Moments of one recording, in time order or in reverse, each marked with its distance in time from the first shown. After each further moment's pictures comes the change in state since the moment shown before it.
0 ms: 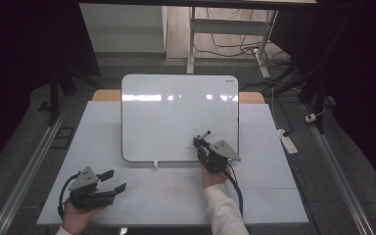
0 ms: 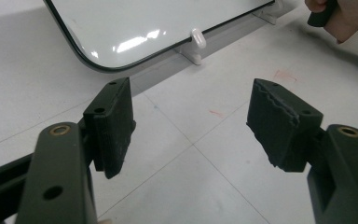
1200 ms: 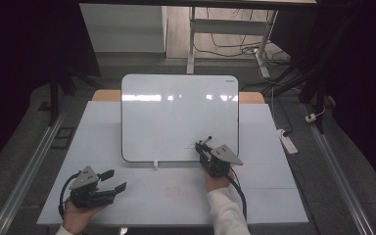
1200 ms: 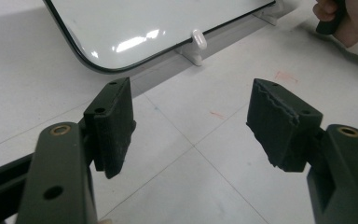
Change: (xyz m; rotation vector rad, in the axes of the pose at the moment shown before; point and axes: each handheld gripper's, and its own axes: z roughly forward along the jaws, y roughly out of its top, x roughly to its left) left arm 0.000 0.000 0.001 0.000 -0.001 0.001; right arm -0.002 -0.008 -0.013 0.036 0.004 -0.048
